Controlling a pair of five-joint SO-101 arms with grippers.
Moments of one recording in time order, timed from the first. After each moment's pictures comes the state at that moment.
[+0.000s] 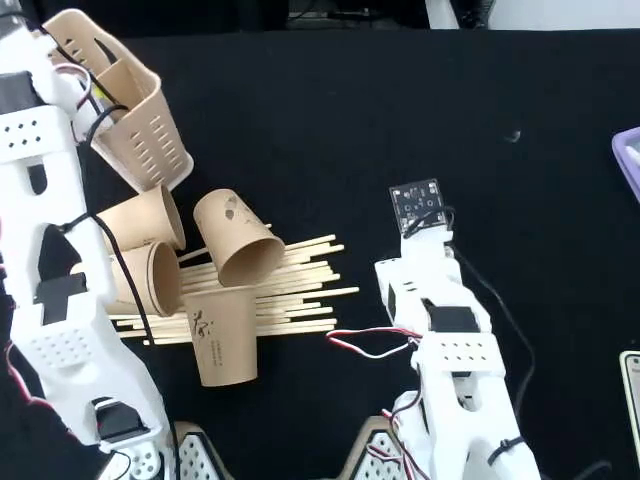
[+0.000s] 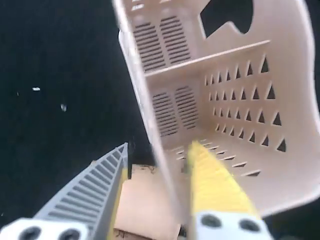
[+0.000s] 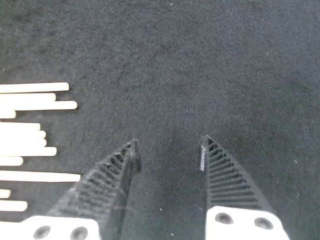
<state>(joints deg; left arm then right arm) -20.5 20.4 -43.3 89.7 13.9 0.2 -50.0 79.0 29.6 12.1</state>
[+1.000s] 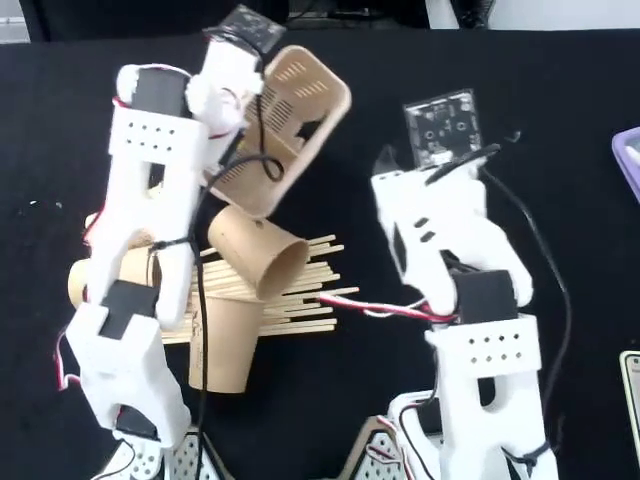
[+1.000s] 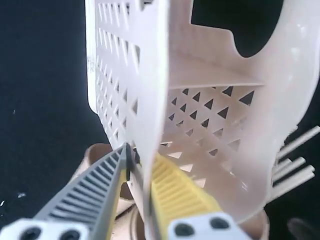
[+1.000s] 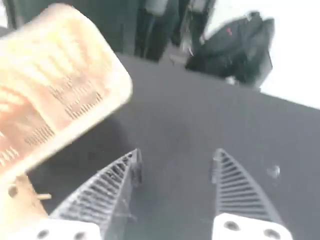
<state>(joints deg) 7.4 16.1 -42.4 100.0 -23.2 -6.9 -49.9 38.2 46.3 10.0</state>
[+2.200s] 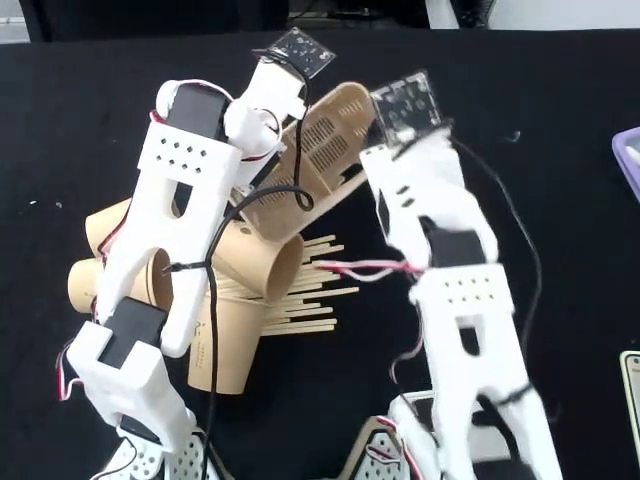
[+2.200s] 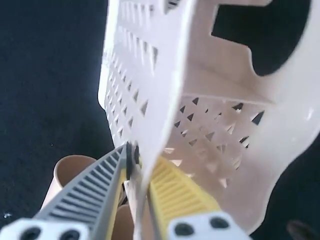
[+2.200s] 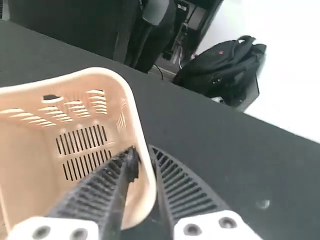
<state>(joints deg) 14.9 10.1 -34.2 97.5 -23.2 -5.3 -38.3 46.1 23.3 16.0</state>
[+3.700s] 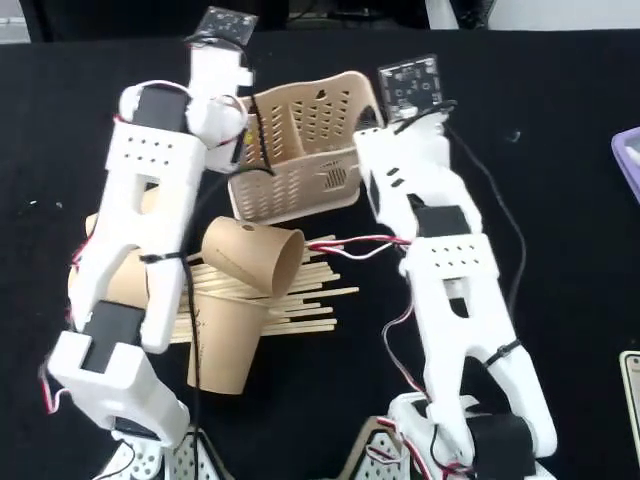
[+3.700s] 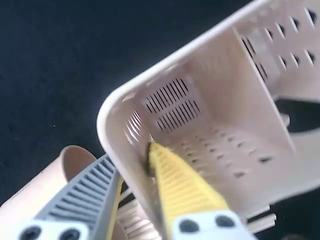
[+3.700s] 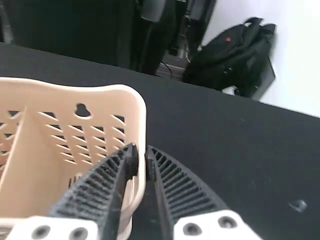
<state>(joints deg) 4.1 6.8 -23.6 83.9 -7.3 -6.9 -22.9 38.7 17.5 9.1</state>
